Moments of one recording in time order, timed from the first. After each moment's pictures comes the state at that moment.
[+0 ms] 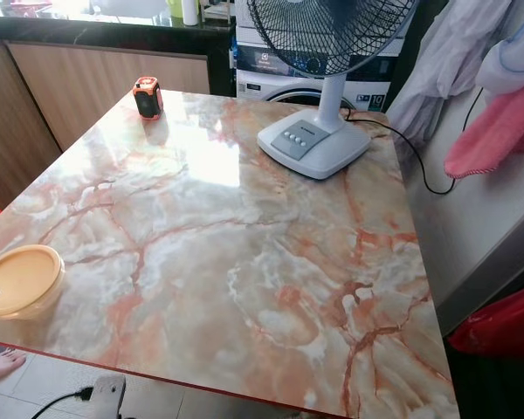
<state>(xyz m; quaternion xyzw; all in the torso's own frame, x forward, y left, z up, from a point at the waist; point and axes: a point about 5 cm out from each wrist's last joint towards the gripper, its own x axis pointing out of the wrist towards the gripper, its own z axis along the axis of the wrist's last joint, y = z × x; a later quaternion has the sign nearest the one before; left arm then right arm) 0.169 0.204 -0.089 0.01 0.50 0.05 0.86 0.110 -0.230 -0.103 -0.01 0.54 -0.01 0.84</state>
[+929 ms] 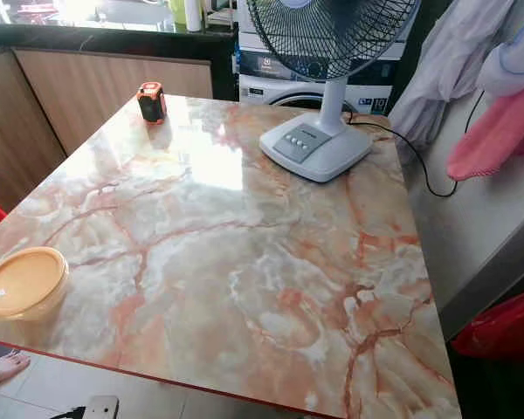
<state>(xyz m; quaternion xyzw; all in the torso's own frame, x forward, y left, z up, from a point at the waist) 0.145 0.210 -0.097 0.02 0.51 0.05 0.86 0.078 -0.223 -0.112 0.01 0.56 -0.05 0.83</state>
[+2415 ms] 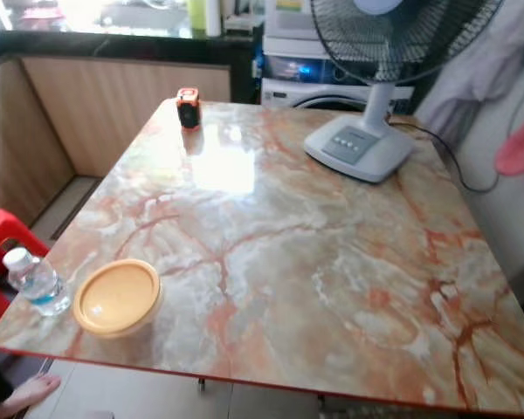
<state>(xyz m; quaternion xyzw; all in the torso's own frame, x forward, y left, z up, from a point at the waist) 0.130 0.213 -0.101 0.03 0.53 0.04 0.85 0.072 -0.225 -0.112 0.02 0.55 -0.05 0.83</state>
